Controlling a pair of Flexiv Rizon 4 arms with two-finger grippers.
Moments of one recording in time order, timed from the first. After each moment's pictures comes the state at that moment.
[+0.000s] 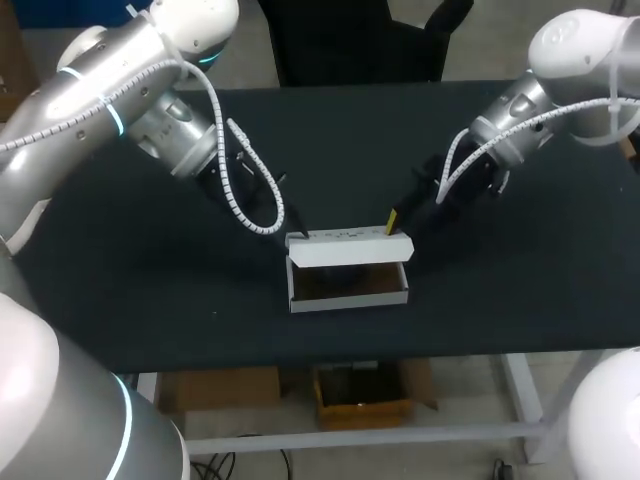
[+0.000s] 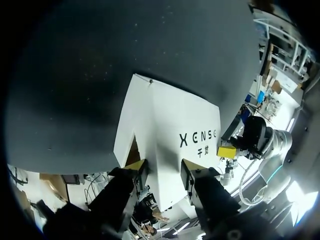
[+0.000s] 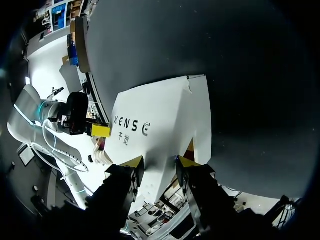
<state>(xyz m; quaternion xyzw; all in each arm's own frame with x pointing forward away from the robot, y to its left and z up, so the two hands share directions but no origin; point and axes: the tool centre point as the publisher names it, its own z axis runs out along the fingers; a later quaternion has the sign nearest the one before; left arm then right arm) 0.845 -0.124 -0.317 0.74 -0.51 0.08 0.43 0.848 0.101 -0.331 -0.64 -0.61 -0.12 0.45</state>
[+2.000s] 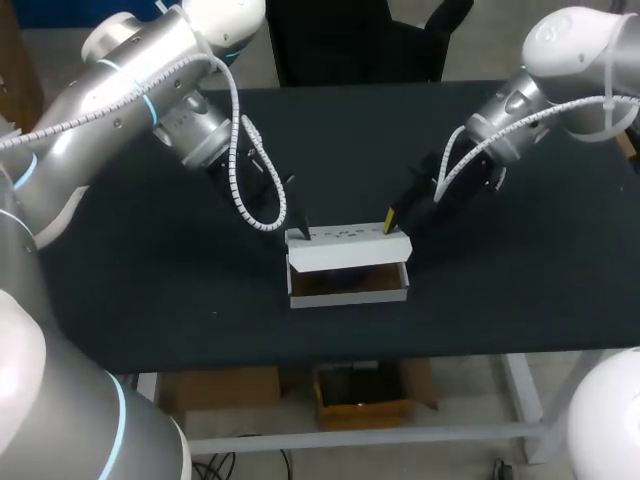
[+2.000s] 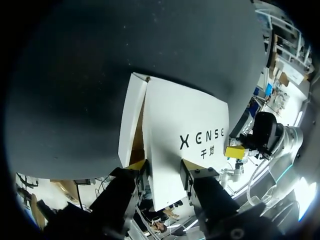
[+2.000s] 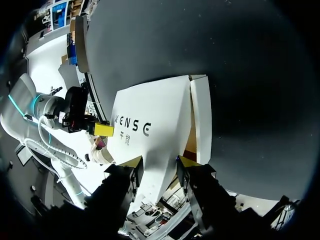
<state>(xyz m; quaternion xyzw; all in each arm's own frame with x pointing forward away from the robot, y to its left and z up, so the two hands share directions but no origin) 0.851 -0.125 -0.328 0.73 -0.55 0.05 0.41 0.852 0.102 -0.334 -0.64 -0.62 -0.12 0.44</state>
